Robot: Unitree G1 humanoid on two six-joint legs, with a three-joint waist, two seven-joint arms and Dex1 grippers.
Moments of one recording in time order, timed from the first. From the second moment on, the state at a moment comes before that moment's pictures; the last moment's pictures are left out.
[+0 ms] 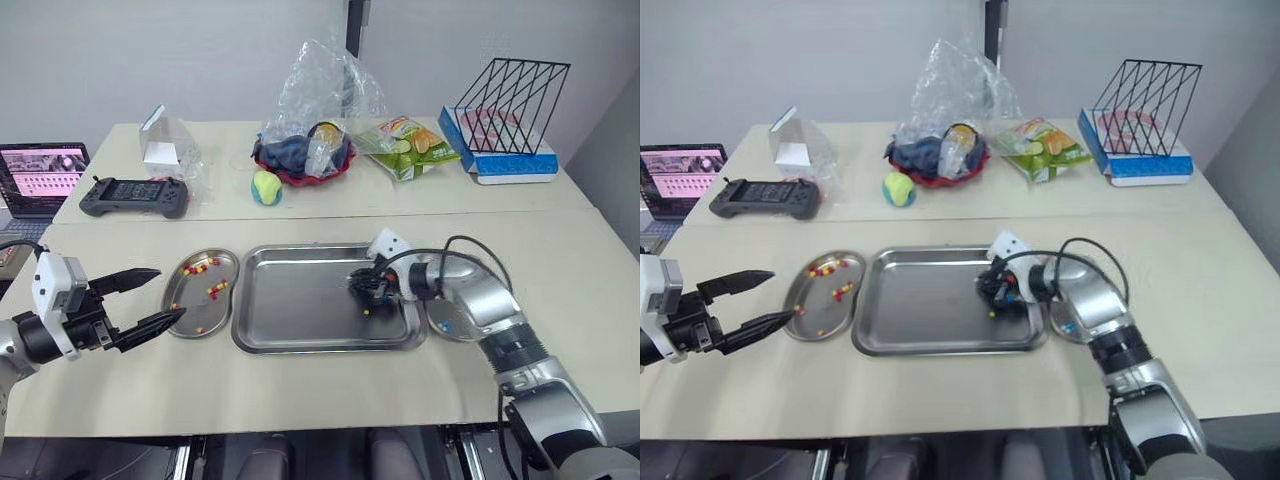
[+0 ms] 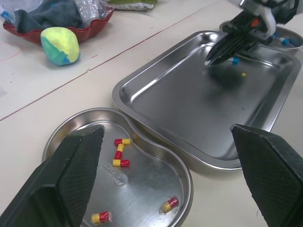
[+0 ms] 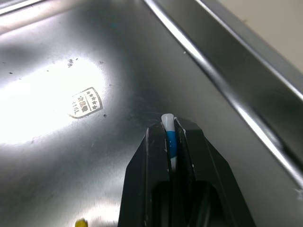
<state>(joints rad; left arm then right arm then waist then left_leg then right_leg) 0.12 0.88 0.57 -0.21 -0.65 0.37 -1.16 -0.68 -0.53 0.21 0.22 0.17 0.51 0.98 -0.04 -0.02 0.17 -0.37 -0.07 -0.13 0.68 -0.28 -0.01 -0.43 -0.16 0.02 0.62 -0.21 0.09</state>
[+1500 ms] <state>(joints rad) -0.03 0.83 0.57 0.34 -0.49 0.04 -1.09 -0.45 -0.87 -0.43 0.68 0.34 0.16 0.97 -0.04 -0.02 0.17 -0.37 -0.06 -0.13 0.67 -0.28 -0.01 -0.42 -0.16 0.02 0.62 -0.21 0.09</state>
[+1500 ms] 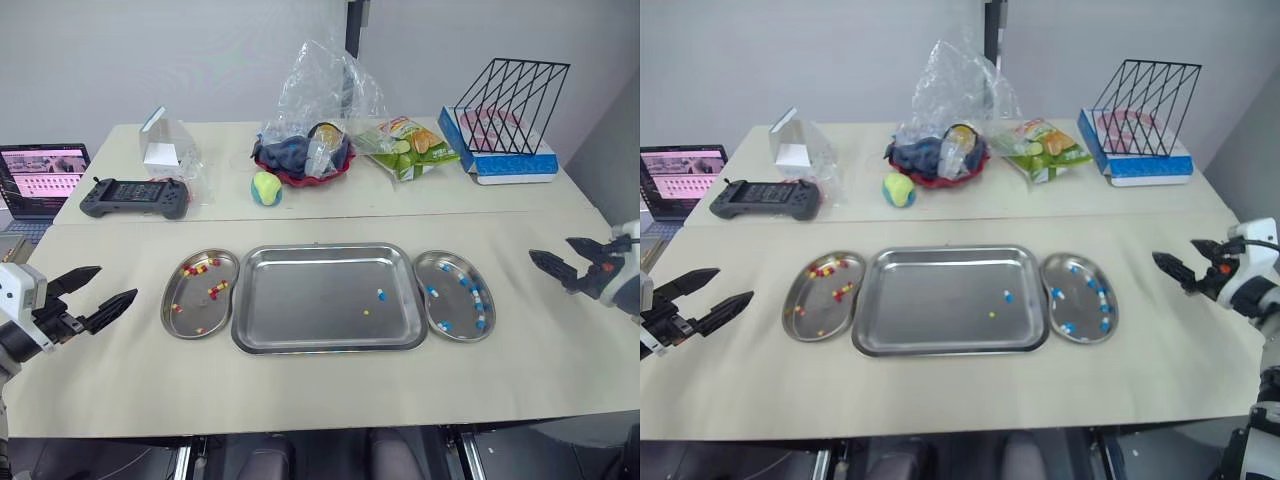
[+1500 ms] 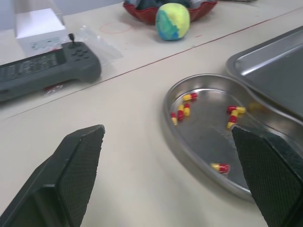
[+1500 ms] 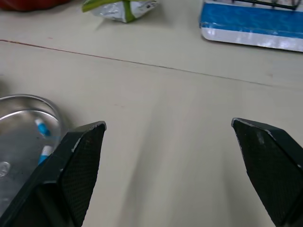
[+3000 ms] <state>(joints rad) 0.08 0.81 0.53 0.13 -0.55 0.12 -1.17 -0.49 -0.73 0.13 -0.11 0.39 0.73 0.92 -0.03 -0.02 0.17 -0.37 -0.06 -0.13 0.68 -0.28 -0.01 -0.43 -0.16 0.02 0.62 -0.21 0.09</state>
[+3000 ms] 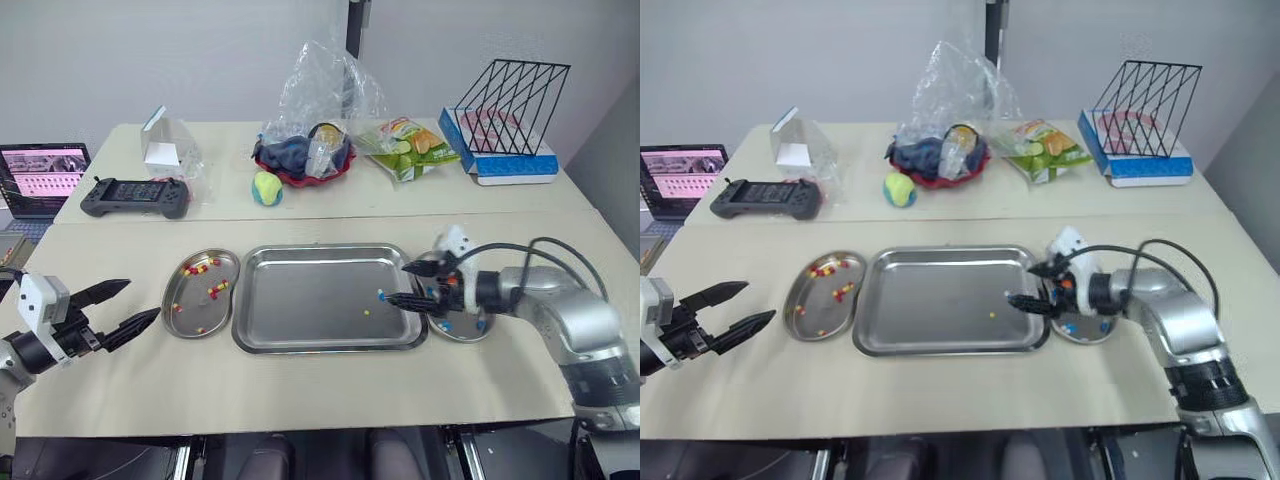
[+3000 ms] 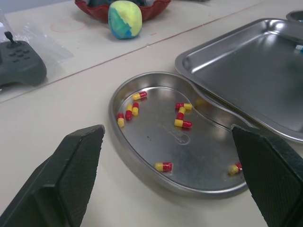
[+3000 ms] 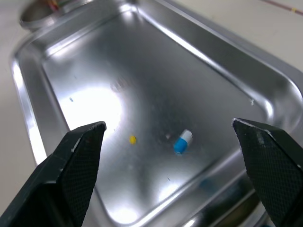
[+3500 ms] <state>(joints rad) 0.09 0.81 0.53 0.13 -0.55 0.11 -1.17 -0.50 -0.65 0.26 -0.16 0.28 0.86 0.79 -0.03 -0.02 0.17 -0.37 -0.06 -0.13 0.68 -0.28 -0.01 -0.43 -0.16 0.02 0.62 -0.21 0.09</state>
